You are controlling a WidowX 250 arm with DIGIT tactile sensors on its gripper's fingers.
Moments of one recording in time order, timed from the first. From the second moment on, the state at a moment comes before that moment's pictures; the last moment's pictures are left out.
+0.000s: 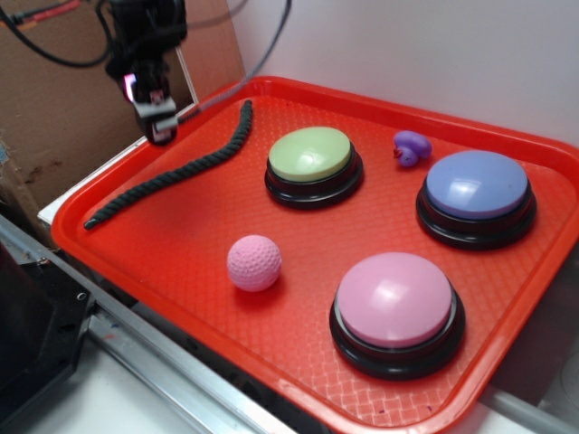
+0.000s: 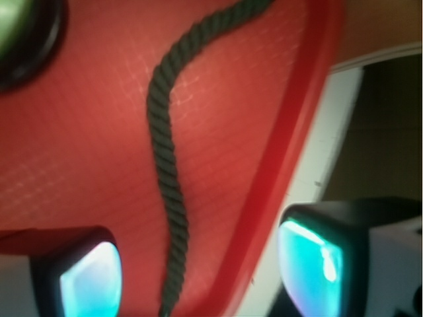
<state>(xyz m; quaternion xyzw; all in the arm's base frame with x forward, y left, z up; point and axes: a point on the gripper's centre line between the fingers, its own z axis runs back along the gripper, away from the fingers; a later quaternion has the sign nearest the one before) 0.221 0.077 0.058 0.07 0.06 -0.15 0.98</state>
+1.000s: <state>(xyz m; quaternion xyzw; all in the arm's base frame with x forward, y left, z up) 0.215 0.087 -0.004 0.07 0.11 -0.09 0.99</state>
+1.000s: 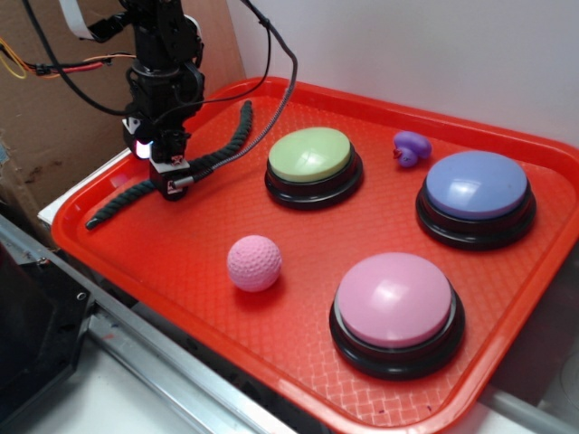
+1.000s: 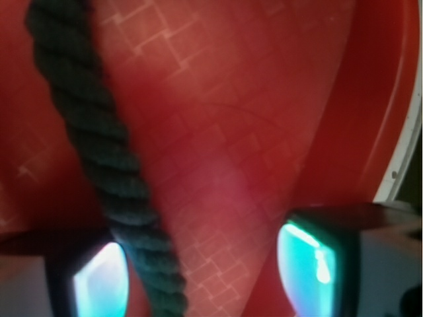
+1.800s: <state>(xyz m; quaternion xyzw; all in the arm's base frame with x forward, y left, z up) 0.208 0.070 0.005 0.05 0.14 -0.09 0.98</state>
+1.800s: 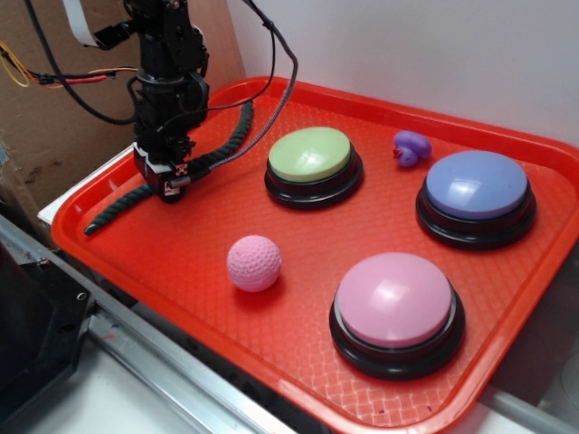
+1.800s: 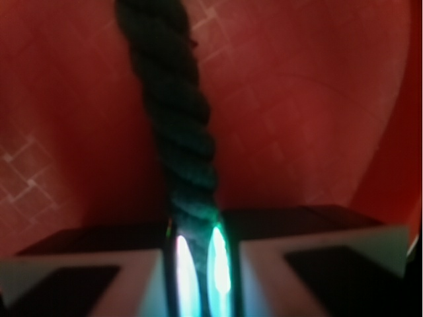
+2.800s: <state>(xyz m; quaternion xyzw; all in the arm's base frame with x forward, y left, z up) 0.173 0.002 0.230 -0.02 -0.01 0.07 1.00</state>
